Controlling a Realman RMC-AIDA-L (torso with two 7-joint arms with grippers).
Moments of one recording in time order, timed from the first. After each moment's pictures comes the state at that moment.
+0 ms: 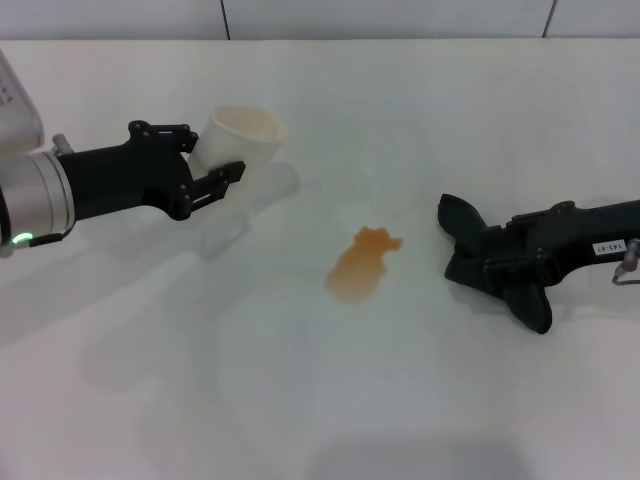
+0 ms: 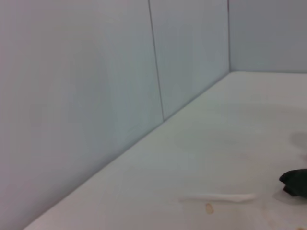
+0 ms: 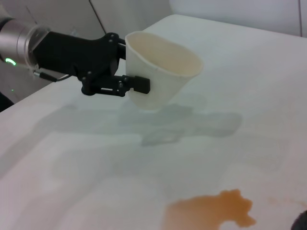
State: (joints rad) left arm -0.46 -2.08 1.02 0.78 1.78 1.19 -1.21; right arm 0.37 2.01 -1.20 -1.11 -1.96 -1.43 1.98
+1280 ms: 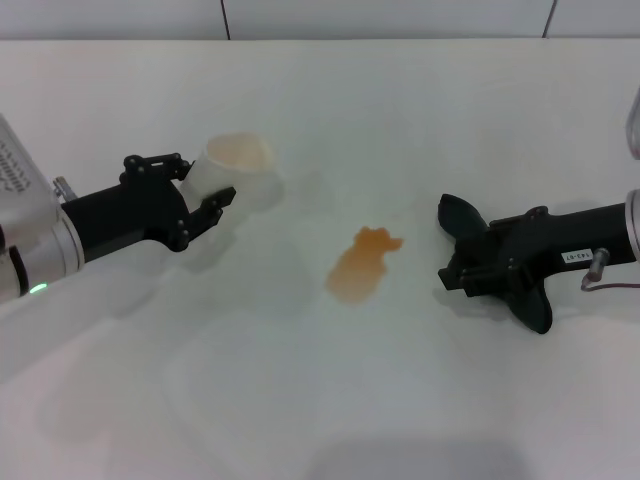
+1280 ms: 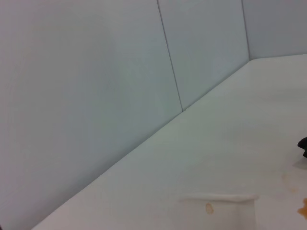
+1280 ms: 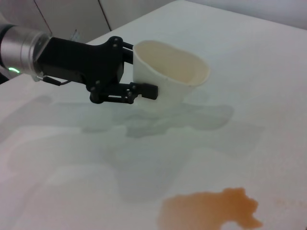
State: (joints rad) left arm -0.45 -2.08 1.02 0.54 1.59 1.10 -0.82; right arm 0.37 2.01 -1.33 -1.12 -1.95 -1.30 1.96
